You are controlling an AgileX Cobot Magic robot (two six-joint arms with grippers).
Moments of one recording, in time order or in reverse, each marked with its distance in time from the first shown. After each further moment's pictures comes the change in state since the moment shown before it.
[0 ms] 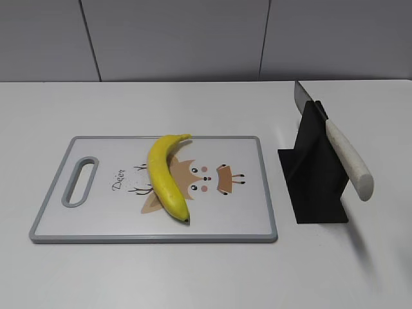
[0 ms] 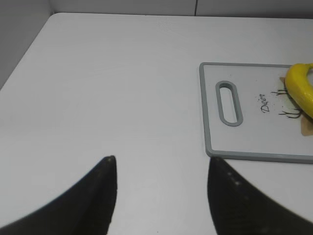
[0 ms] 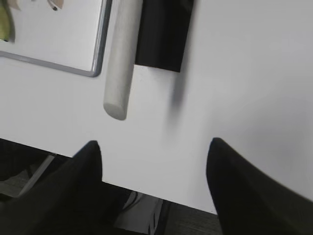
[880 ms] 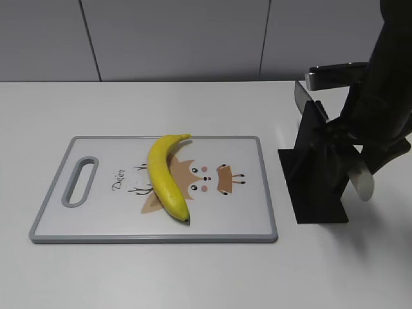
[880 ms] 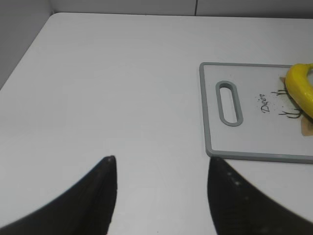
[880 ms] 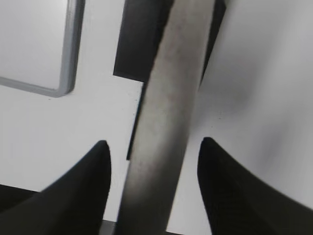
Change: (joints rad) left arm 0.000 0.000 0.000 0.000 0.000 0.000; right arm 0.268 0.459 -0.076 -0.185 -0.117 0.252
